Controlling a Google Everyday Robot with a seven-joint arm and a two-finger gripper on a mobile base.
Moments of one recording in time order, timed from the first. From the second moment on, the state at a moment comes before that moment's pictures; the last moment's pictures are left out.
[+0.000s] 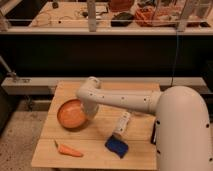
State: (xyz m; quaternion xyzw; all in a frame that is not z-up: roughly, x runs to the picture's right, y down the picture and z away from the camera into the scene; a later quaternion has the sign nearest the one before) arm -0.101 0.152 0.845 -0.24 -0.23 -0.53 0.78
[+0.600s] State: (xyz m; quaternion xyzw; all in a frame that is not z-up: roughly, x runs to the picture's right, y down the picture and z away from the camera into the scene) arm -0.135 0.137 0.849 -0.21 -0.27 -0.55 0.77
